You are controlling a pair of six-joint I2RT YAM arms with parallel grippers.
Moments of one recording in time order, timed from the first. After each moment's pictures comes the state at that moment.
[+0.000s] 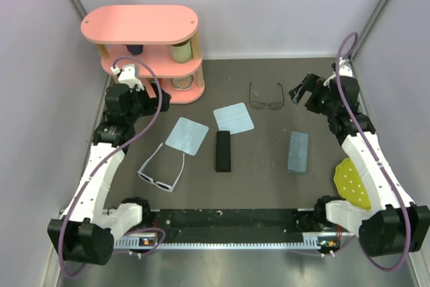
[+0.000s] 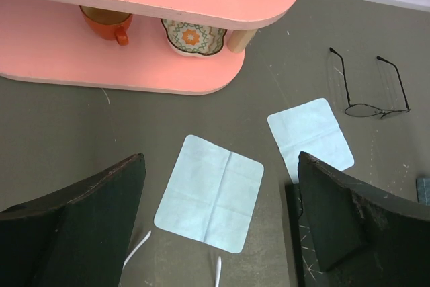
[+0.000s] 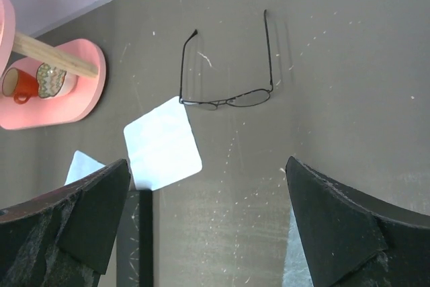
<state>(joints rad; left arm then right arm) -0.10 1.03 0.98 -0.29 0.11 -0.30 0.10 1.08 0.99 -0.34 -0.09 0.48</state>
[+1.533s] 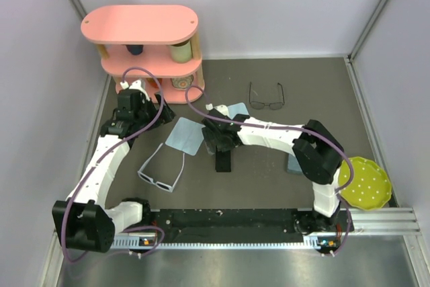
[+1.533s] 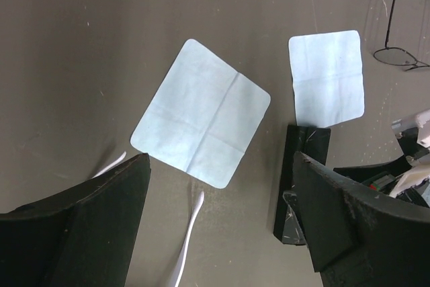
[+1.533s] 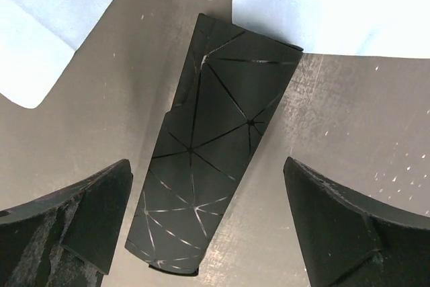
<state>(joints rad) -0.10 1.13 0.95 -0.48 0.14 -0.48 0.96 1.92 1.39 -0.60 0.27 0.56</state>
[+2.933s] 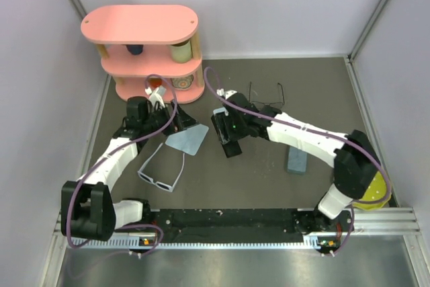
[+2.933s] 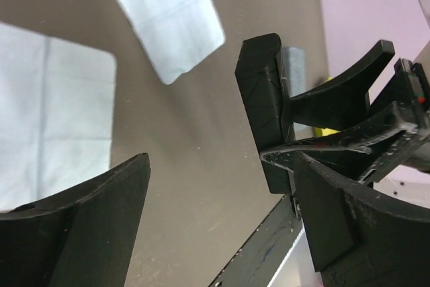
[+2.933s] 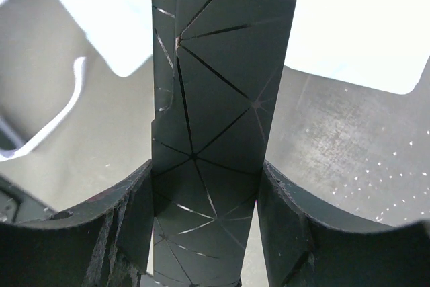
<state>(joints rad) -0.11 1.22 0.74 -0.10 0.70 -0.58 0.87 1.66 1.28 -0.54 0.09 0.41</state>
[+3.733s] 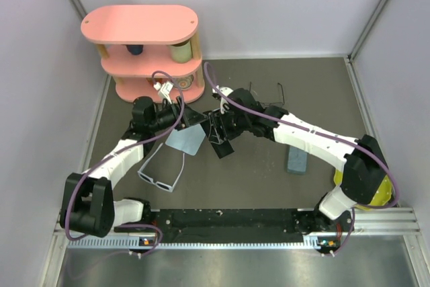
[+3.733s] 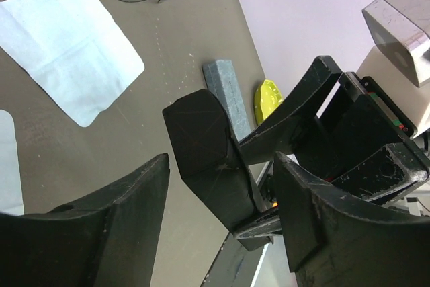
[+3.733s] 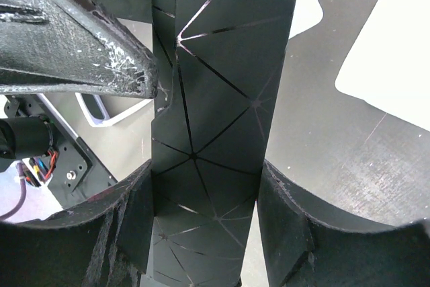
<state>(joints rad) -0.20 1.25 0.66 0.35 0.83 -0.83 0.87 1.57 1.28 -0.43 -0.16 0.36</state>
